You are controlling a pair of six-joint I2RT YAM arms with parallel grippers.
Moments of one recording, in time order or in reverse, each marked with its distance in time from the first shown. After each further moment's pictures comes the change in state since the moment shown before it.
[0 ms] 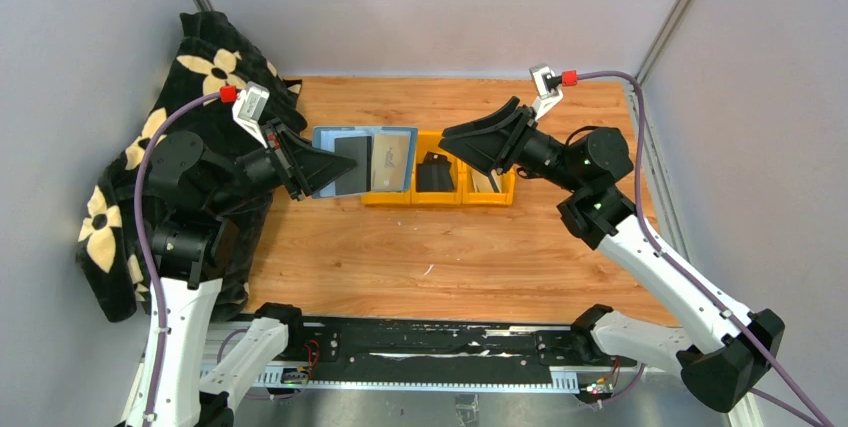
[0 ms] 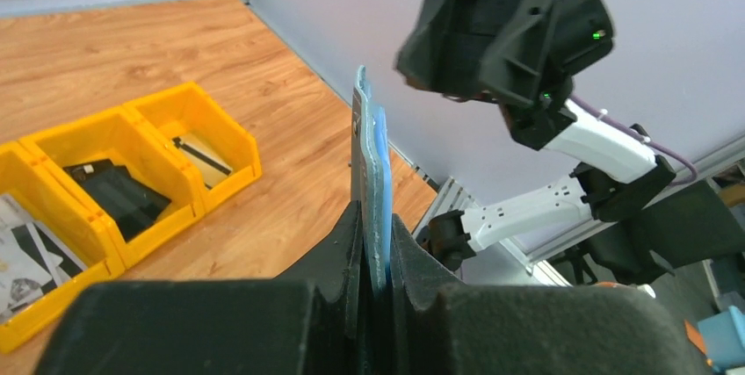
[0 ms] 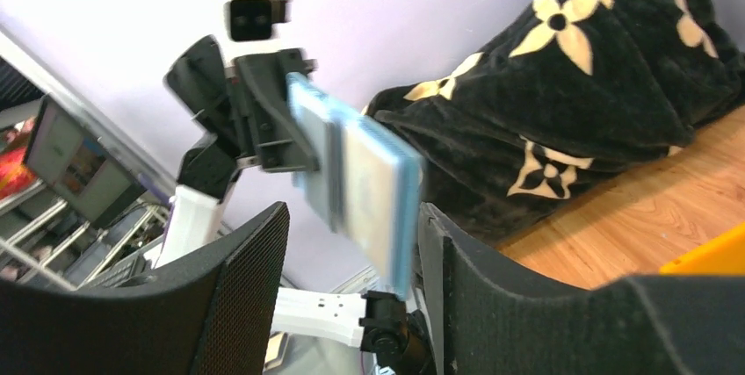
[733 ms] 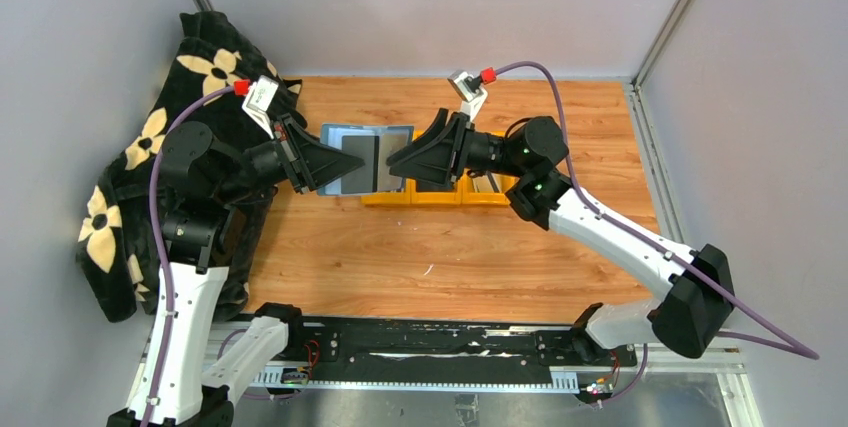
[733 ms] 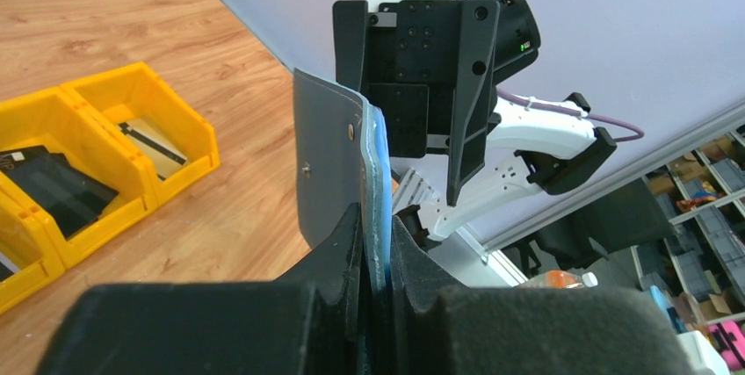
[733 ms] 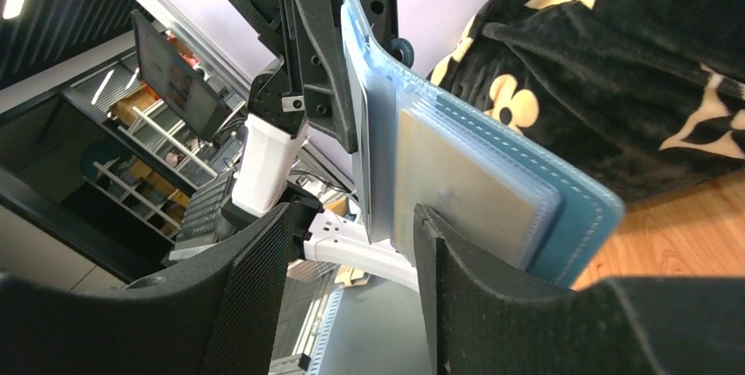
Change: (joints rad) left arm 0.000 0.043 -0.027 0.066 0.082 -0.108; right arm 0.138 0.260 0.099 0.199 -0.193 0.144
